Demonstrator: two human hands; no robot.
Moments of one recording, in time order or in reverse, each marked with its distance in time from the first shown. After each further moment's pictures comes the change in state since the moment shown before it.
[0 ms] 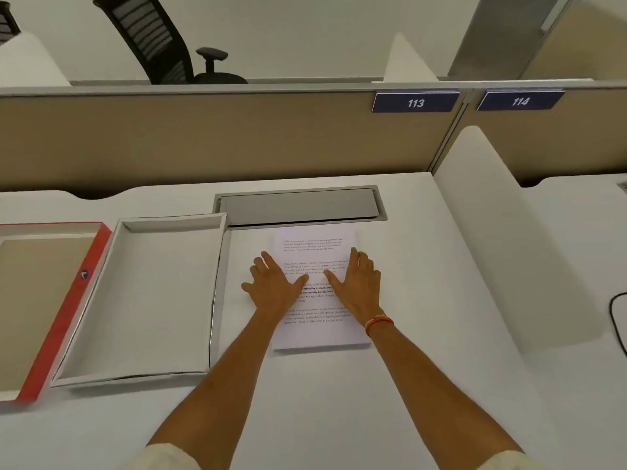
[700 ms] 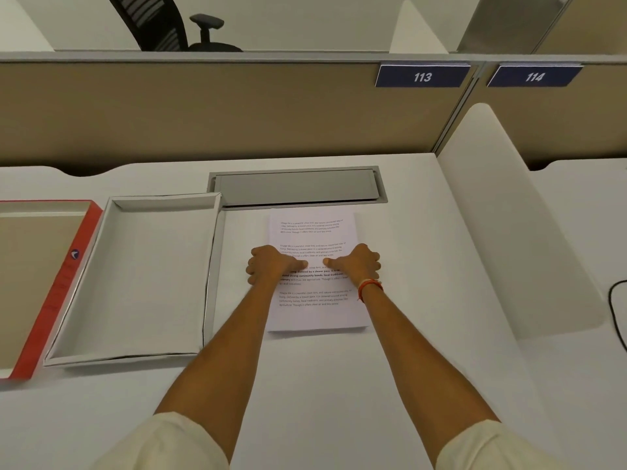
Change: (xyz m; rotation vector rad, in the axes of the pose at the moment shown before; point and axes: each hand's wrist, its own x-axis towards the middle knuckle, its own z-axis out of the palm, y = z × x) left_hand 0.031 0.013 0.000 -0.237 -0.237 -0.309; right_hand 0.031 -0.002 -0.007 0.291 -0.230 0.475
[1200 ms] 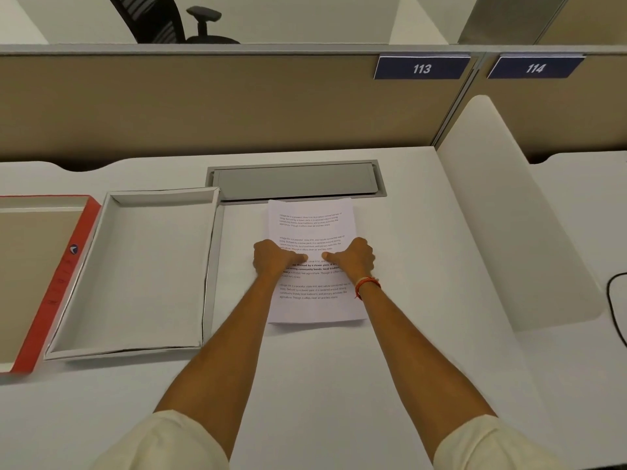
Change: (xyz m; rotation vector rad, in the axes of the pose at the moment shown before) left_hand -0.007 -0.003 0.004 -0.199 0.008 0.145; right_hand -0.011 -0.001 0.003 0.077 0.052 -0.088
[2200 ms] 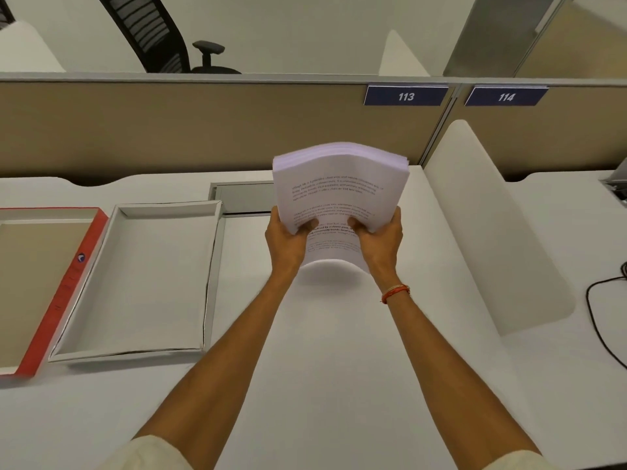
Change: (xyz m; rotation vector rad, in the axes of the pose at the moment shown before) left_hand -0.071 0.052 -0.020 -0.768 0.197 0.535; right_hand -0.048 -0.020 -0.087 0.718 0.279 -0.462
